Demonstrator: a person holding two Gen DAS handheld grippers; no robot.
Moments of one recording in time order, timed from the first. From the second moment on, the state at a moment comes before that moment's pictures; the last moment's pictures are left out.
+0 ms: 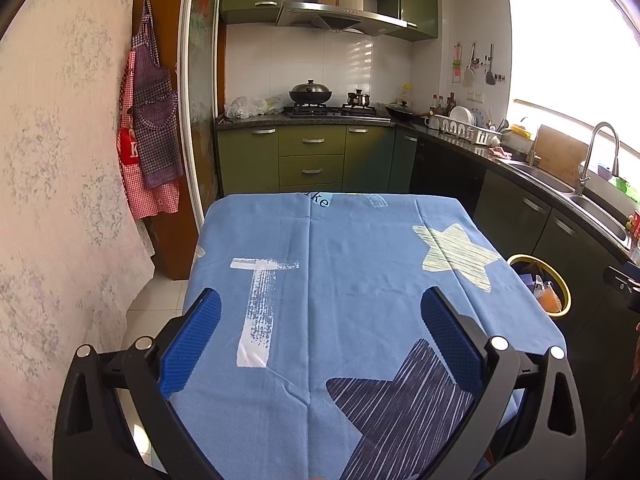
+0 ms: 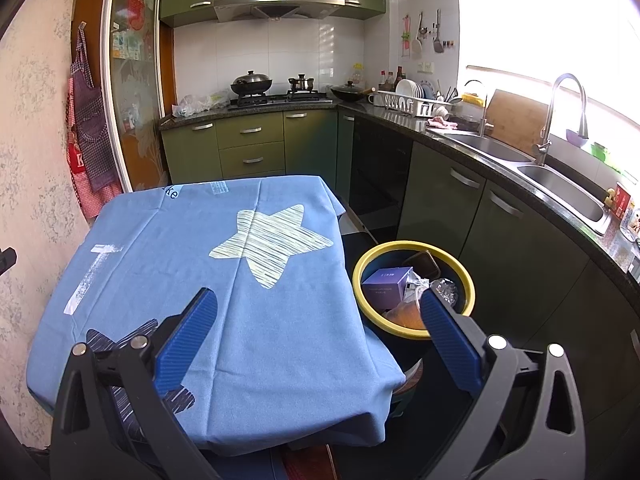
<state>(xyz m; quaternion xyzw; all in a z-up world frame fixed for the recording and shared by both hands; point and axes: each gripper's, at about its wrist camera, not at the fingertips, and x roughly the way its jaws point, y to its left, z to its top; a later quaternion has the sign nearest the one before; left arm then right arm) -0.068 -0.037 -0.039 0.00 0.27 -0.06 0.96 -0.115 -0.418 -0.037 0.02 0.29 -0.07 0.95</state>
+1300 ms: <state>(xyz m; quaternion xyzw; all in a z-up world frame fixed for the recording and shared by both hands) -0.066 -0.042 -0.044 0.00 0.27 -0.07 0.96 -0.113 -0.407 -0.048 0.02 0.30 -0.08 0.95</state>
